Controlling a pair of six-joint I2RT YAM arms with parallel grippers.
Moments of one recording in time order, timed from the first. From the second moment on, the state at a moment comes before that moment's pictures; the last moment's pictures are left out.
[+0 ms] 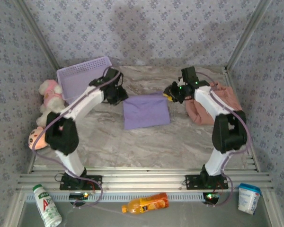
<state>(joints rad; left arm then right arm) -0.43 1.84 1.59 -0.80 0.09 -0.86 0.22 1.80 1.43 -0.57 -0.48 0.85</state>
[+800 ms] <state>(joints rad) -0.55 1.74 1.28 -0.63 0.23 -0.88 0.38 1.93 1.44 -0.57 -0.22 0.58</state>
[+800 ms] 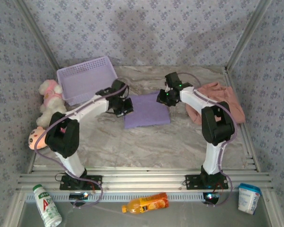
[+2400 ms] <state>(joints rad) -0.62 1.87 1.37 -0.73 0.24 -0.72 0.33 1.59 0.89 -0.65 -0.13 0.47</state>
